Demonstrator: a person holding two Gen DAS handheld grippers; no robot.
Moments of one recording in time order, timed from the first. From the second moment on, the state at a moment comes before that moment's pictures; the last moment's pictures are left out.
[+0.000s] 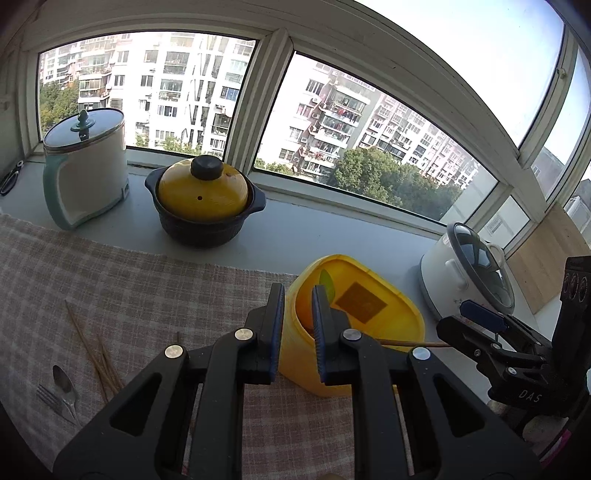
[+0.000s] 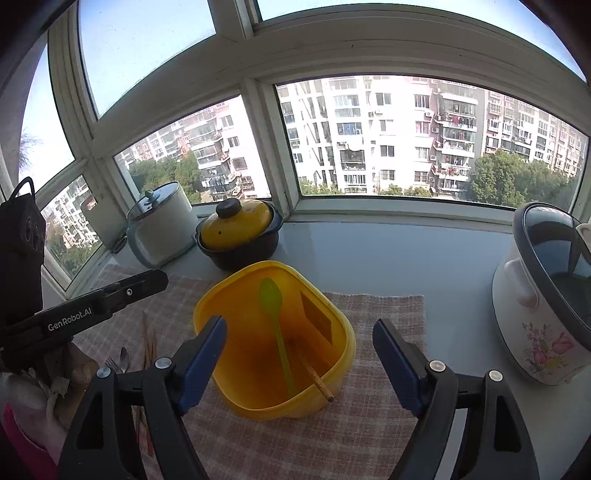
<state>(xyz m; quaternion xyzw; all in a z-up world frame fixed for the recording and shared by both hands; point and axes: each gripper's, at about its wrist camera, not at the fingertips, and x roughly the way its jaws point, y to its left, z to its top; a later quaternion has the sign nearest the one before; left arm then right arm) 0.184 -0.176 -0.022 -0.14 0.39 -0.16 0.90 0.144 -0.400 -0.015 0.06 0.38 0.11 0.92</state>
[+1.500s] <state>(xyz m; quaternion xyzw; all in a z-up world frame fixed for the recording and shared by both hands) 0.089 0.058 -0.132 -0.17 0.53 -0.04 0.83 0.111 -0.230 -0.064 -0.05 0.43 0.21 0.88</state>
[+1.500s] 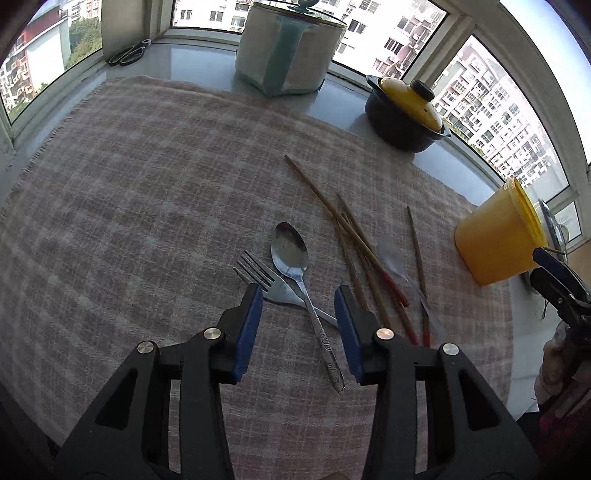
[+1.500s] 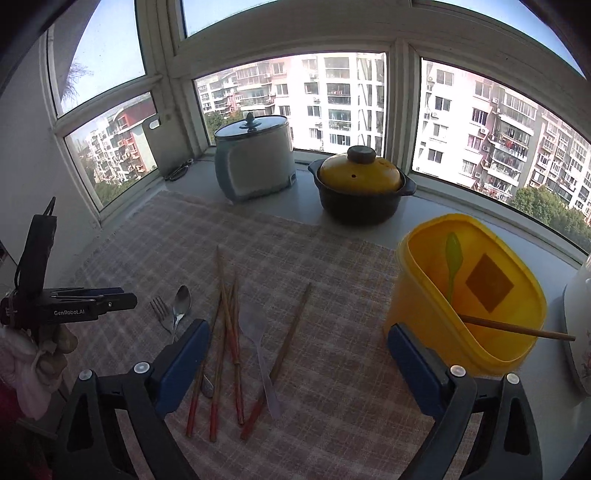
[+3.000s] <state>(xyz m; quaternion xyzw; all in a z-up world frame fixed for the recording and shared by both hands) 0.123 0.042 -0.188 -0.20 0.57 -0.04 0.80 0.225 -0.064 -0.163 -0.13 0.57 0.36 0.72</state>
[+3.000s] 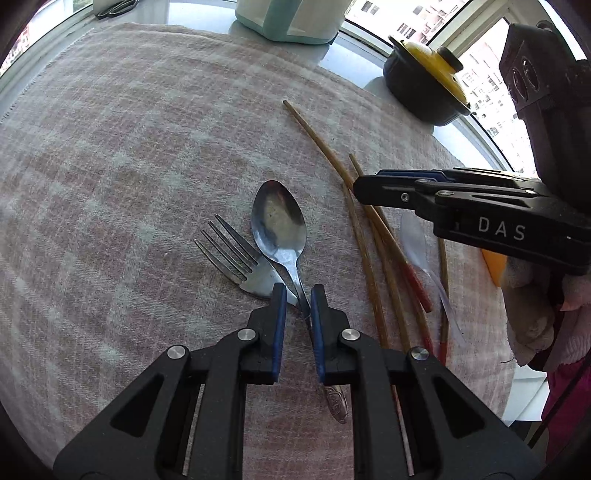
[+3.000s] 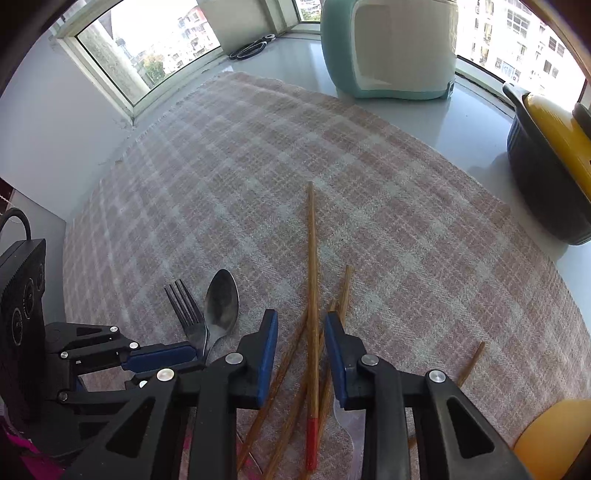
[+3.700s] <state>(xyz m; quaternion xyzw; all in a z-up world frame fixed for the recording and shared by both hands) 0.166 0.036 -0.183 -0.13 0.56 0.00 0.82 0.271 -0.045 -0.162 -0.08 0.58 0.37 0.72</state>
